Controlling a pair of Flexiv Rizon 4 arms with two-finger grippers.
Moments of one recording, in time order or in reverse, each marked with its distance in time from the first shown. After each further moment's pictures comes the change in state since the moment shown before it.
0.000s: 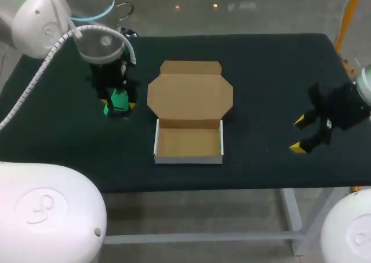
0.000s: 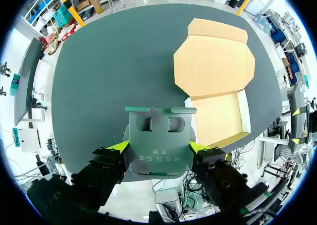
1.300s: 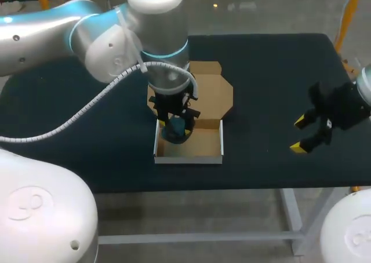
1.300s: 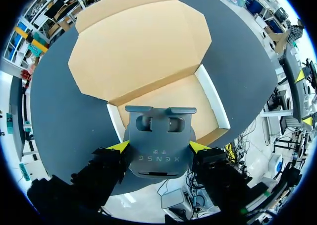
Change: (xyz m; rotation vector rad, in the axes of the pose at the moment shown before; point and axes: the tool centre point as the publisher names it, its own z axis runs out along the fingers) left arm 0.144 0.003 0.063 -0.003 0.033 0.255; right arm 0.000 0.000 0.000 -0.001 0.001 0.000
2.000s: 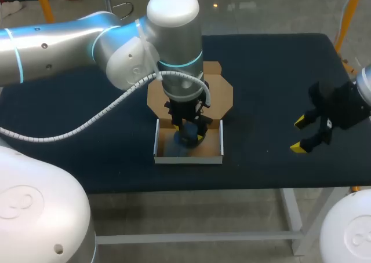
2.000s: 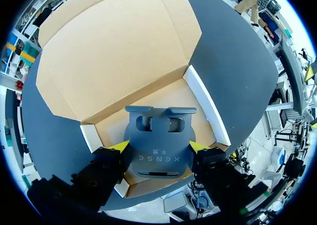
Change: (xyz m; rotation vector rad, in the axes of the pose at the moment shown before) left arm 0.023 -0.024 0.043 0.001 0.024 0.069; right arm 0.000 0.000 0.000 0.001 0.000 0.000
